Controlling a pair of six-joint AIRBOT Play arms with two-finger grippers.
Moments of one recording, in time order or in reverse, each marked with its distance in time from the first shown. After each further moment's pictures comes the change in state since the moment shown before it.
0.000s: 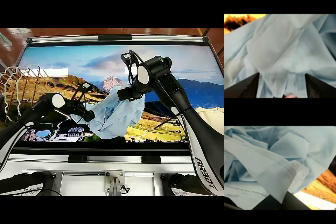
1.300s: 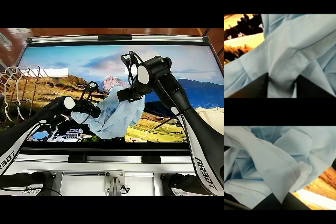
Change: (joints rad) left arm -0.041 -0.120 0.023 -0.100 0.202 0.016; right arm 0.000 0.000 0.000 0.023 0.018 0.007
